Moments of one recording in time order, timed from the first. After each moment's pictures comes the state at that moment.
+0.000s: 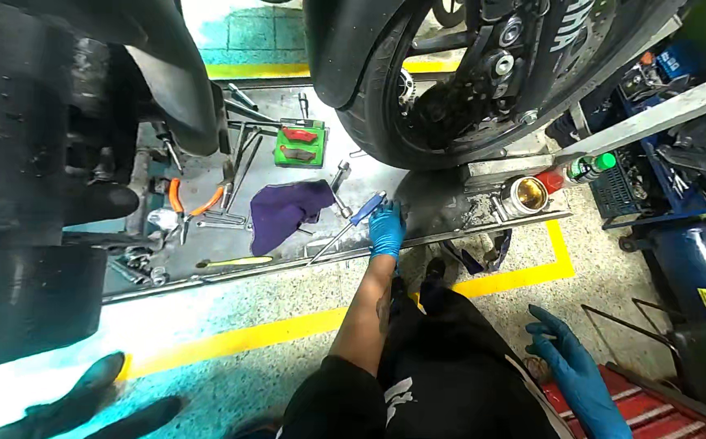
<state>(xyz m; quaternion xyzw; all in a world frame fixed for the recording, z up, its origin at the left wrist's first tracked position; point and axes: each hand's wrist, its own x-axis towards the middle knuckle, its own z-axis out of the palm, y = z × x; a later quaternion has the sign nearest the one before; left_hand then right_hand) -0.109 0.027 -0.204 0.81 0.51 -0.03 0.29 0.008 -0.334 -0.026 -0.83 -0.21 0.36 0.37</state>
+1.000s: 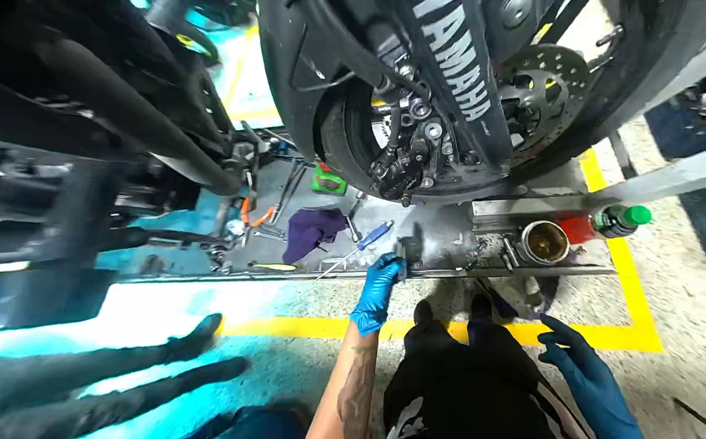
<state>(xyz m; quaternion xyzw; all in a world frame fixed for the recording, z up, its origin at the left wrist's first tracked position) -0.111 -0.048 -0.137 0.38 0.57 0.32 0.65 0.163 -0.304 -0.072 -0.74 -0.29 0.44 0.43</state>
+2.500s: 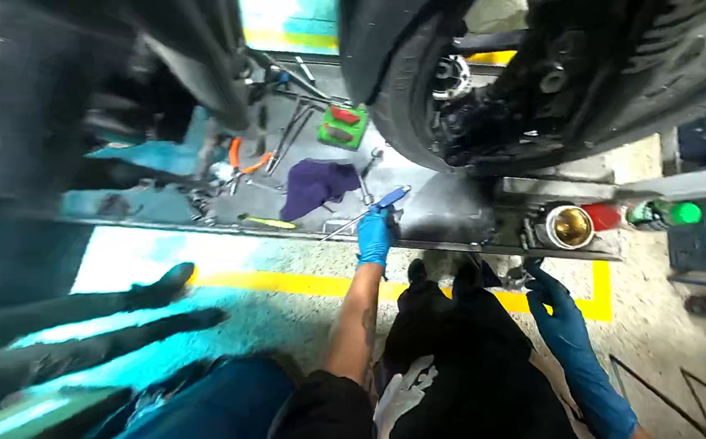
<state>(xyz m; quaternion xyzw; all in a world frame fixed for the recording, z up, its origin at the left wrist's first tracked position) -0.153 0.022 -0.207 0.71 0.65 -0.01 0.26 0.131 -0.231 -0.100 -0.79 -0.42 0.33 0.29</state>
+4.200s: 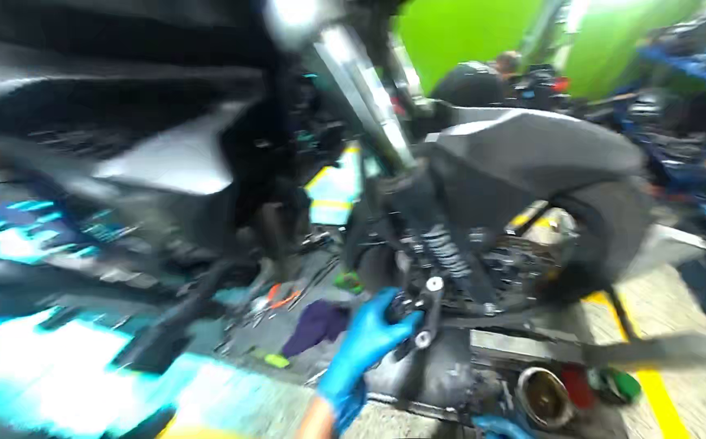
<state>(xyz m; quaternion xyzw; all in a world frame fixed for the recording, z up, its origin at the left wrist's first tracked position) -0.055 0.011 0.082 0.72 0.53 0.28 0.35 0.173 -0.187 -0.076 -0.49 -0.50 0.42 0.58</state>
